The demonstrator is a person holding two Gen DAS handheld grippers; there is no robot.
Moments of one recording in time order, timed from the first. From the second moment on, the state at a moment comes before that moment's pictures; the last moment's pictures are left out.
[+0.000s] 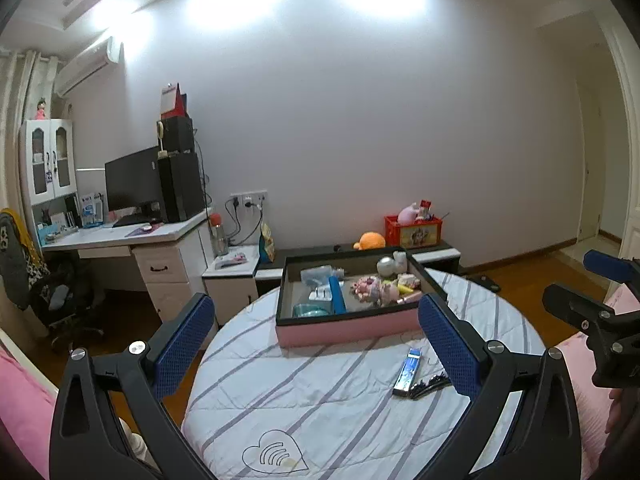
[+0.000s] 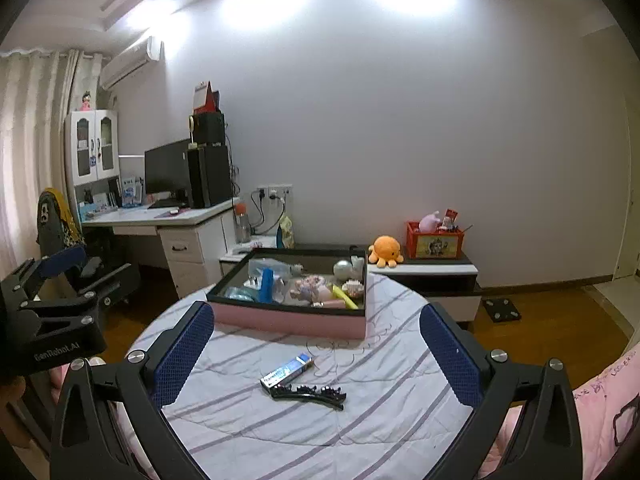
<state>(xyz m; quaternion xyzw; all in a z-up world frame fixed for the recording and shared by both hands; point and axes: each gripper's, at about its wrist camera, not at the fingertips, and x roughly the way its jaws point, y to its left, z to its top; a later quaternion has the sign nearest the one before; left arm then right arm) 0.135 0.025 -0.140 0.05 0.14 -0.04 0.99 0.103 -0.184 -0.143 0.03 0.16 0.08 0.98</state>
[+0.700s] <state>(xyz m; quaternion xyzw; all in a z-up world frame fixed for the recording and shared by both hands) 0.207 0.028 -0.216 0.07 0.28 -0.03 0.96 0.230 -0.158 -0.286 -0.10 0.39 0.11 0.91</state>
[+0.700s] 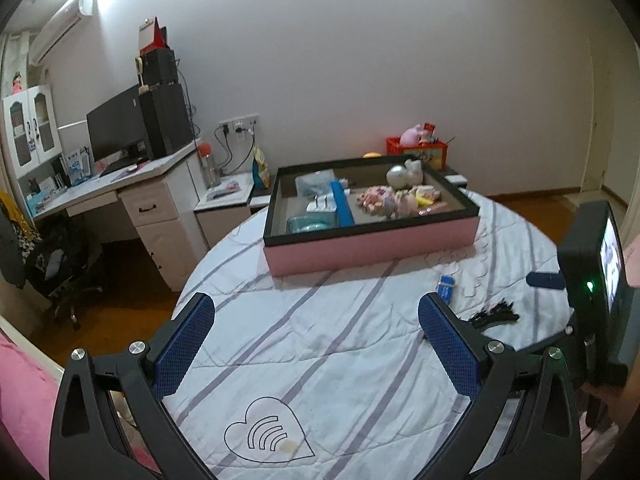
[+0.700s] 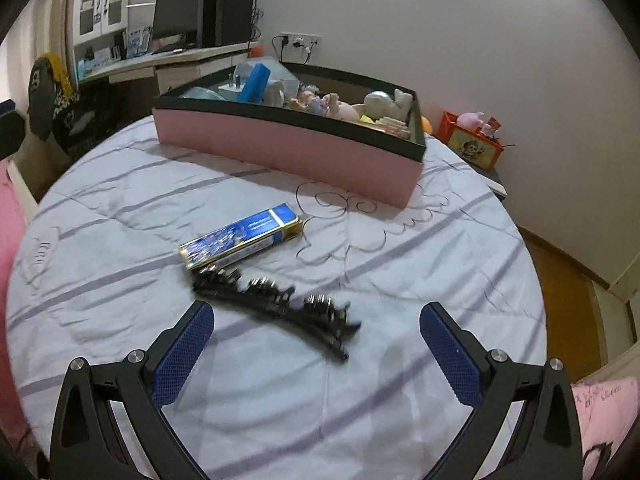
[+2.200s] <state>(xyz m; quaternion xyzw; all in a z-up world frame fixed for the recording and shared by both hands) 0.287 -0.038 -0.304 0.08 0.42 -0.11 0.90 0.247 -0.218 -0.295 0.01 0.41 0.08 0.91</state>
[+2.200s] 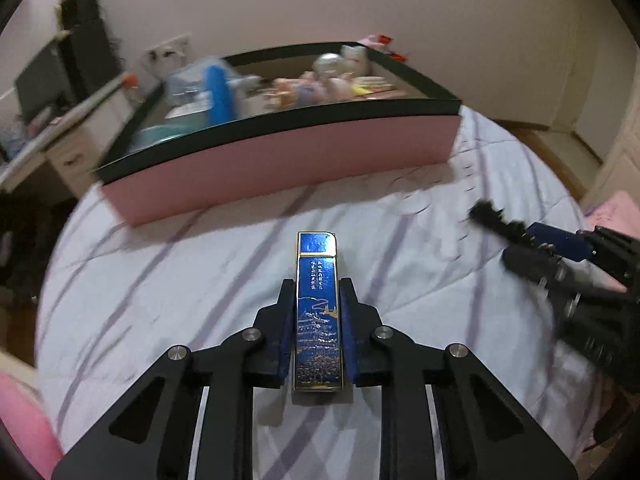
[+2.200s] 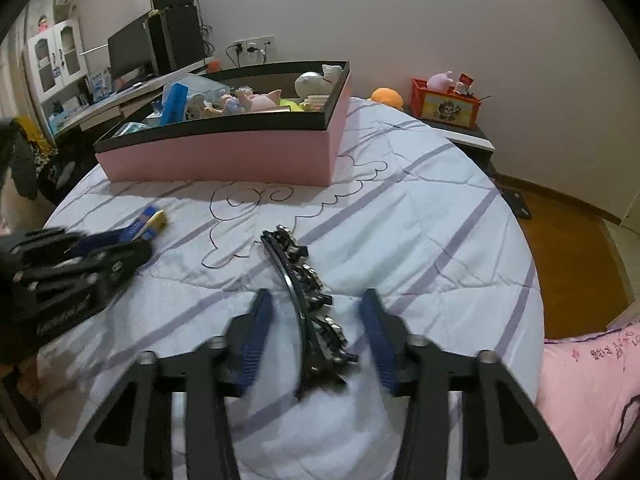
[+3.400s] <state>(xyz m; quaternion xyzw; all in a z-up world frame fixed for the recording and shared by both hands) 0.211 0.008 -0.221 0.02 0.27 -0.08 0.96 0.196 -0.169 -0.221 0.07 0.29 0.15 0.94</state>
